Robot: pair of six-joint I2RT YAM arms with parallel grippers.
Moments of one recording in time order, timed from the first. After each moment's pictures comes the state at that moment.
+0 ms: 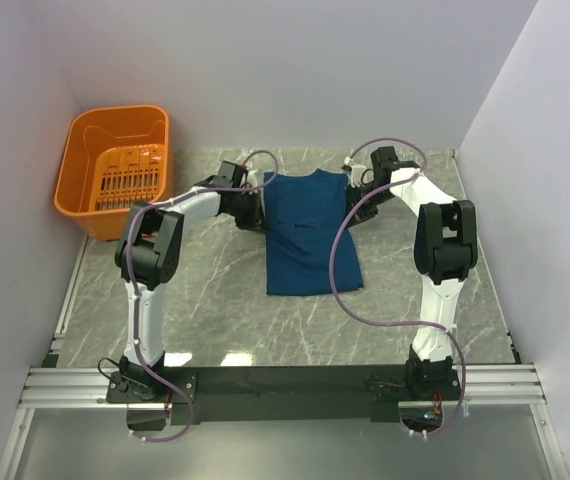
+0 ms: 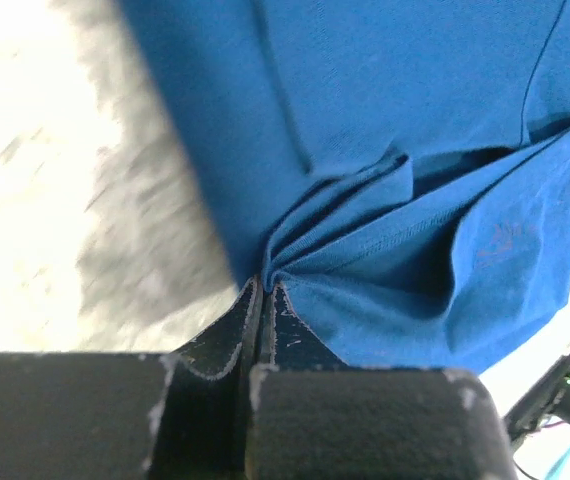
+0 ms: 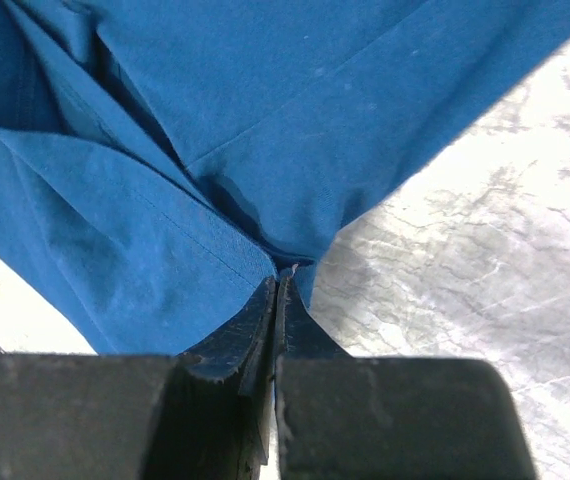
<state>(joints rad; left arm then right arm) -0.37 2.15 1.54 -0.37 0.47 -0.37 0.12 2.12 1.66 -0.81 -0.56 -0.23</state>
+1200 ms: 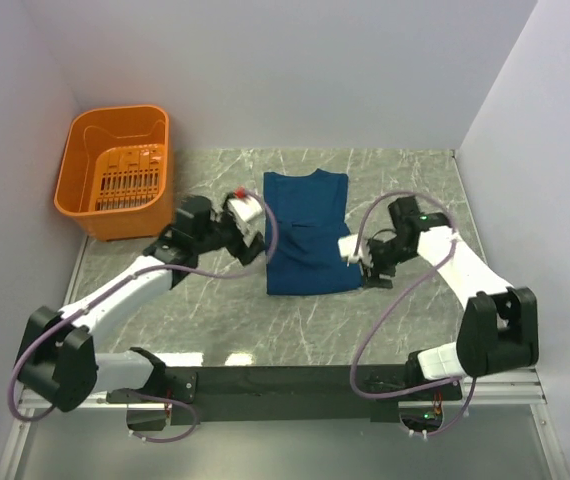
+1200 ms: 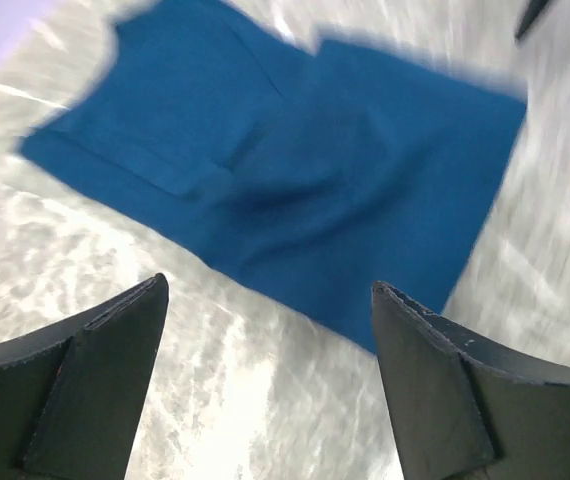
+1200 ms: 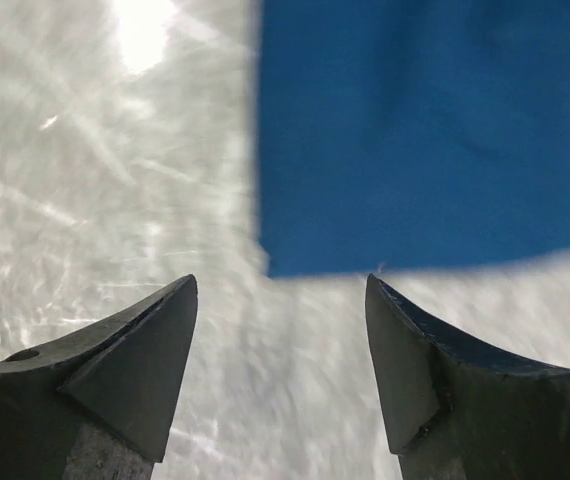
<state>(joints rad) -0.48 1.23 0.82 0.06 0.43 0.25 0.15 1.38 1.01 -0.99 -0.67 -1.48</state>
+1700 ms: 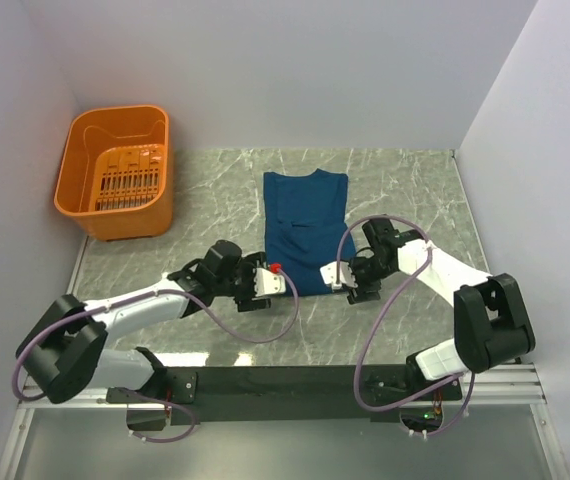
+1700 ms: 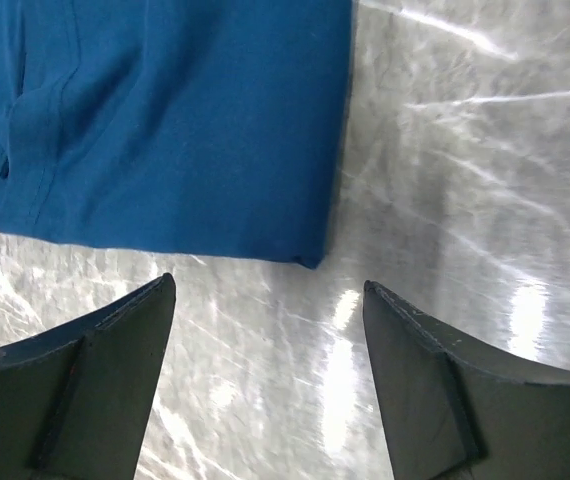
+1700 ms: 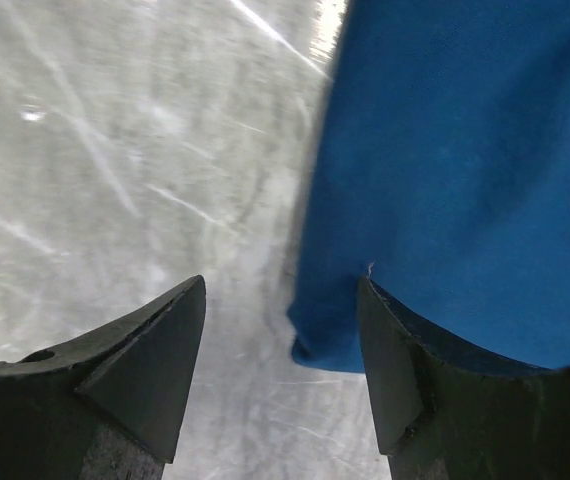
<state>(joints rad) -0.72 1.28 0.58 0.01 0.34 0.72 0.33 1.43 0.83 -0.79 -0.55 -1.53</state>
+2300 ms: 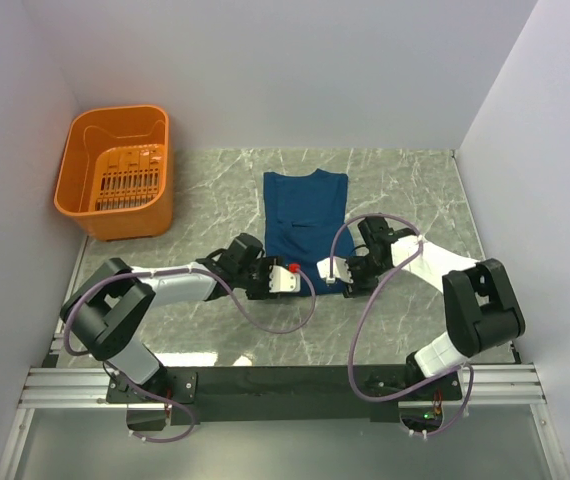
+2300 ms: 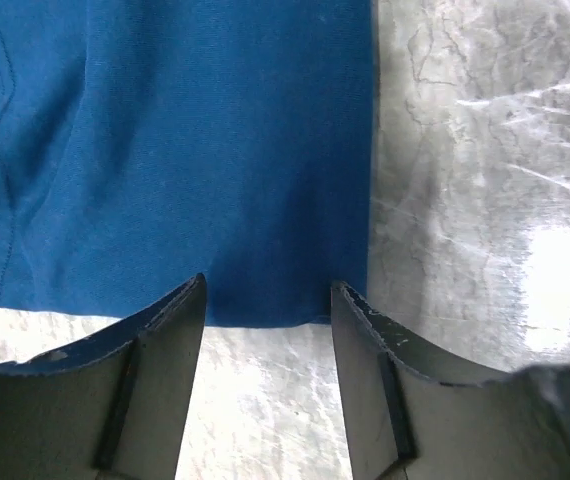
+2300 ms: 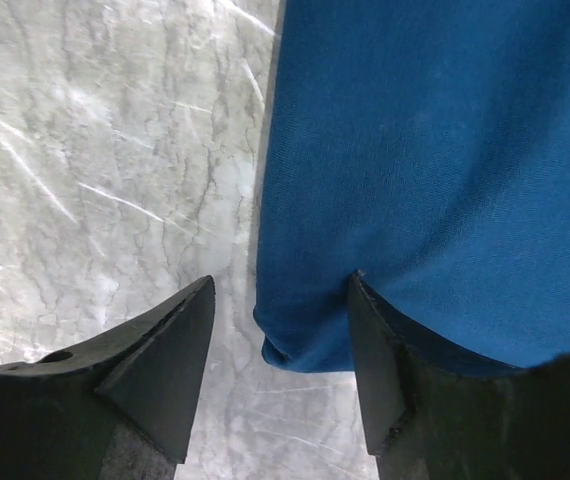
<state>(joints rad) -0.74 1.58 0.72 0.05 0.32 0.85 0.33 1.52 0.84 -0.69 -0.48 -1.45</state>
